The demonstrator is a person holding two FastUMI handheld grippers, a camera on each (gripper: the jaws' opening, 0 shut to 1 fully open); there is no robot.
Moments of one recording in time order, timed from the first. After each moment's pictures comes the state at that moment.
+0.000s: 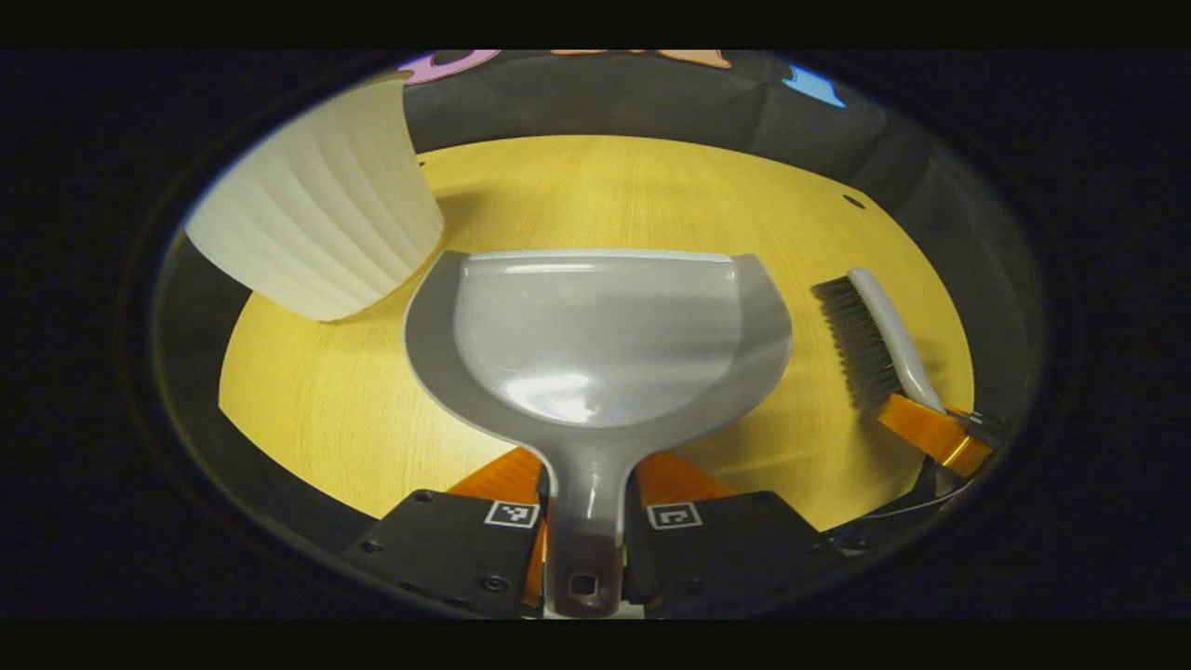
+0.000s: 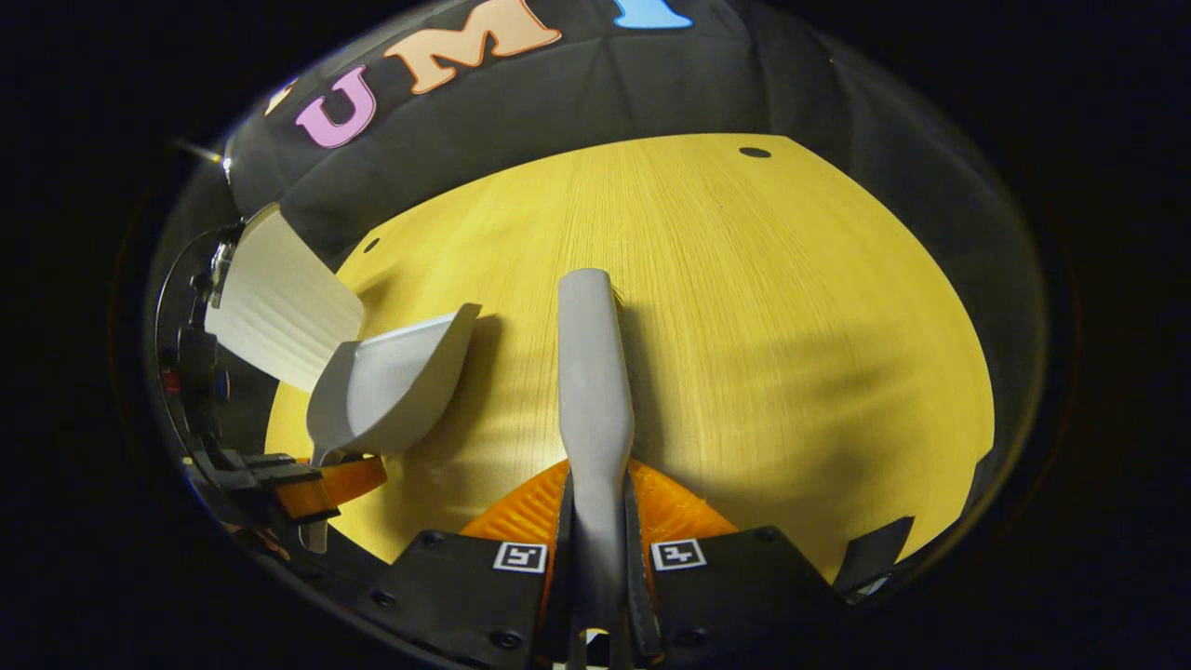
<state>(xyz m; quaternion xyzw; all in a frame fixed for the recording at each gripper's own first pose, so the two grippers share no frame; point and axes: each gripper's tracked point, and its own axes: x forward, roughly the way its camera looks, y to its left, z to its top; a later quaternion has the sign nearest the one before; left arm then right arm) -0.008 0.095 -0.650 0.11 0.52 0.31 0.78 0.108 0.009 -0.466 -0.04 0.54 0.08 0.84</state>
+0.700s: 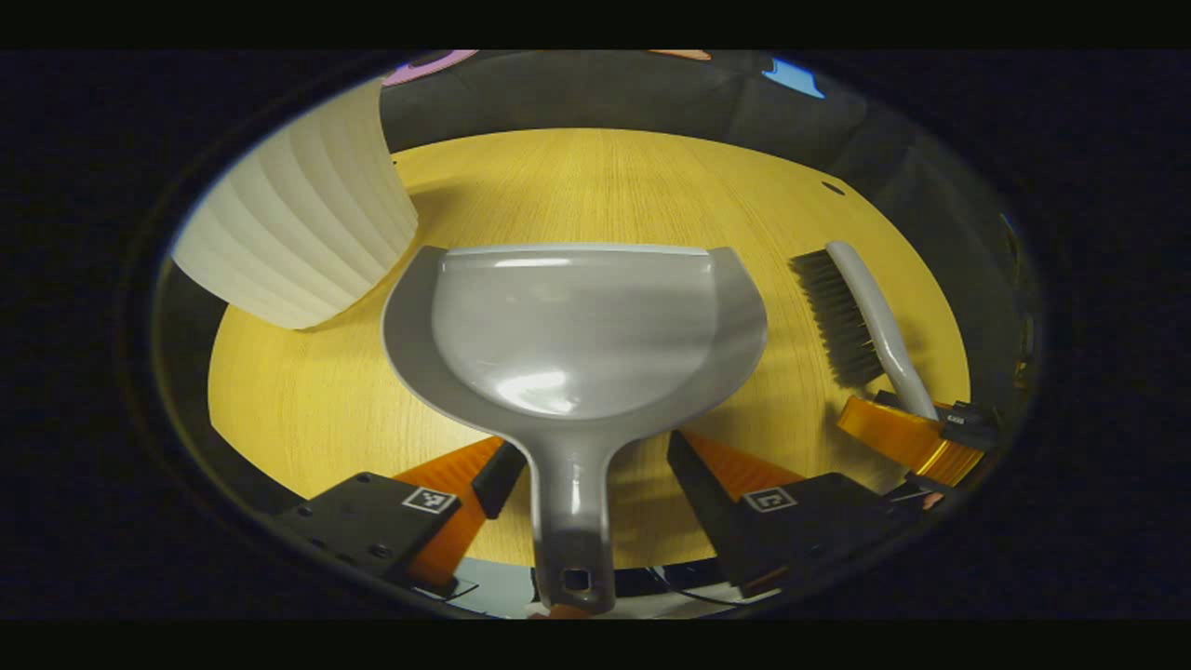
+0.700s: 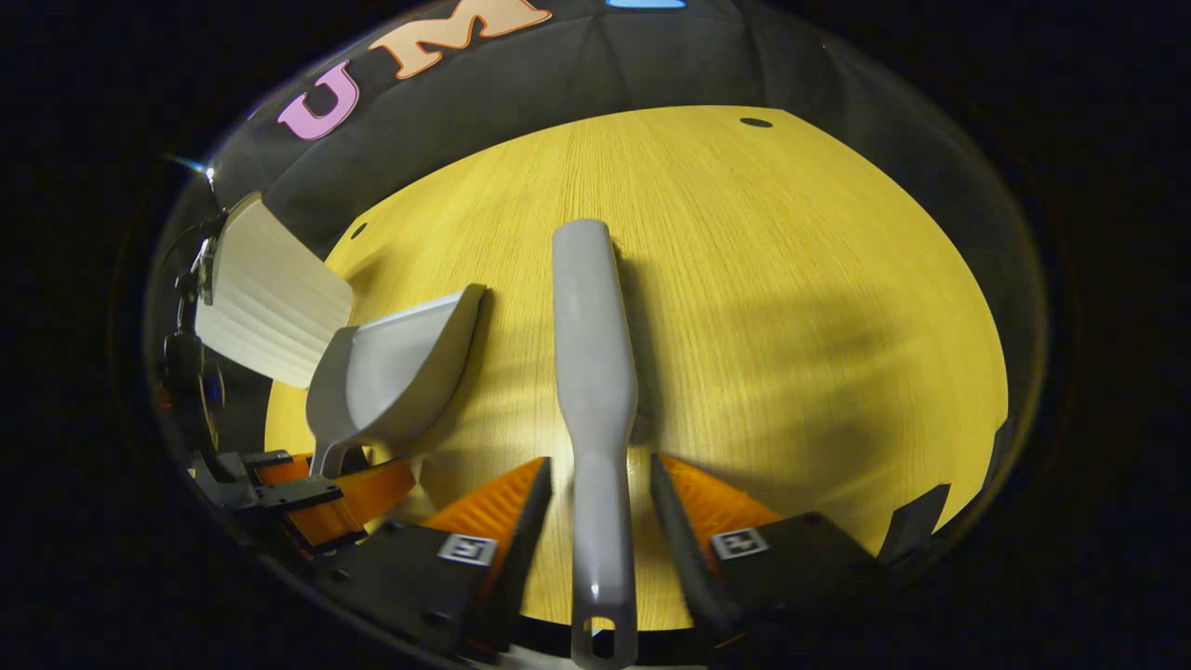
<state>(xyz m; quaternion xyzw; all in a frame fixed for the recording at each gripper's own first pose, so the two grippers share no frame) -0.014 0.073 -0.654 0.12 0.54 0.28 0.79 0.084 0.008 -0.476 -0.04 0.57 0.07 0.82</state>
